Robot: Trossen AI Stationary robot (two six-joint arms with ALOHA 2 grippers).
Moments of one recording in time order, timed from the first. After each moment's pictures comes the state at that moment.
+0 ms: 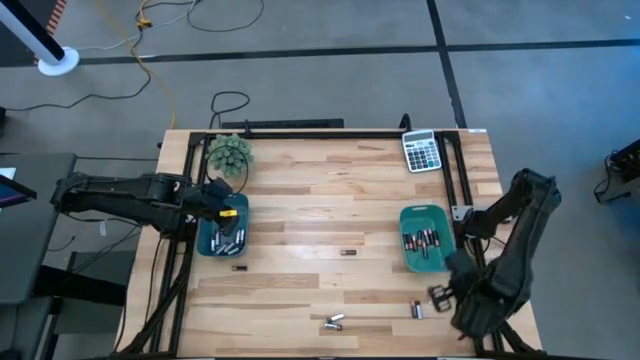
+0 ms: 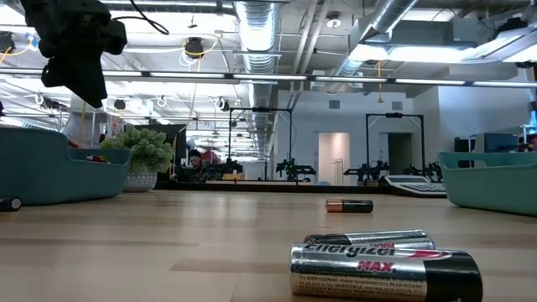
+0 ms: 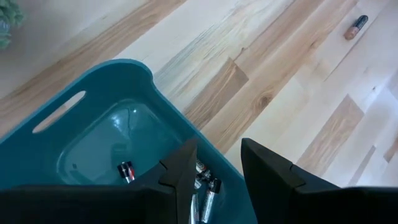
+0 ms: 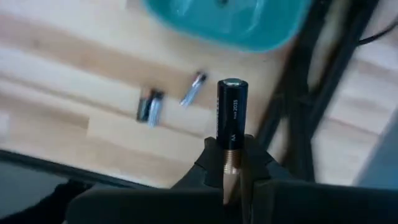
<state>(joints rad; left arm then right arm) -0.05 0.77 0.76 -0.98 -0.19 -0.82 0.99 1.51 1.46 -1.58 0.02 2.25</state>
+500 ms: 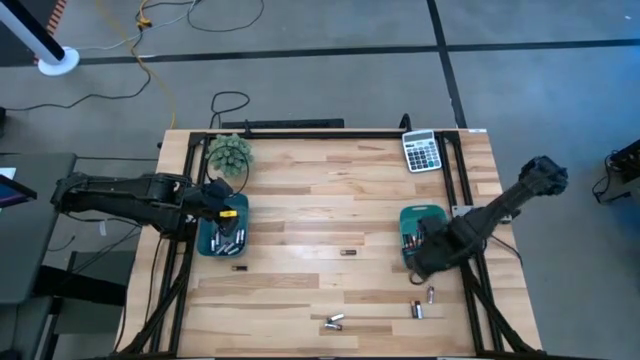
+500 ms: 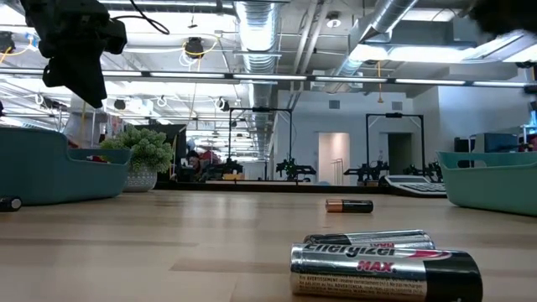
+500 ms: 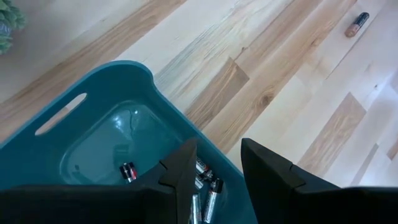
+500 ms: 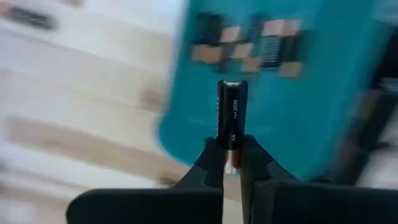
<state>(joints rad) -0.05 0.77 0.76 -0.98 -0.19 -0.80 0.57 1.30 1.09 -1.34 0.09 1.86</state>
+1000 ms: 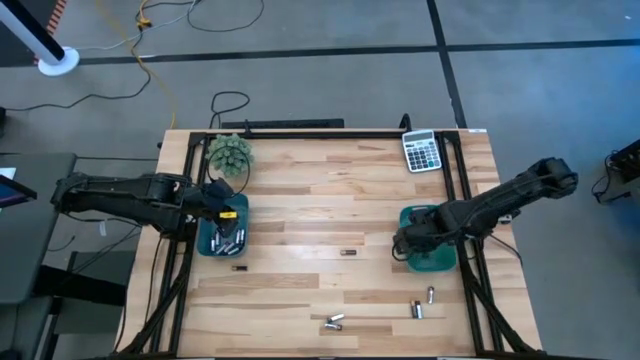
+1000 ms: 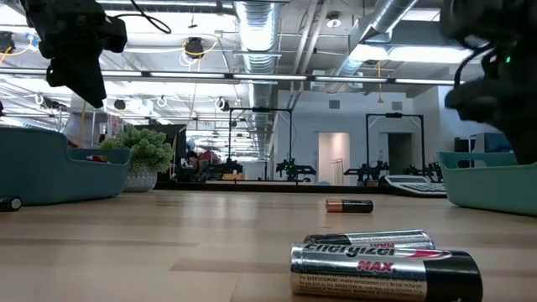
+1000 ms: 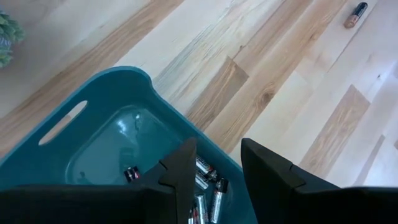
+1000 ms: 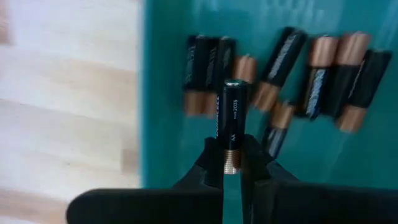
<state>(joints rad) -0.05 0.77 0.76 -0.98 -0.19 -0.74 0.29 1.21 0.66 -0.90 -0.03 1.69</state>
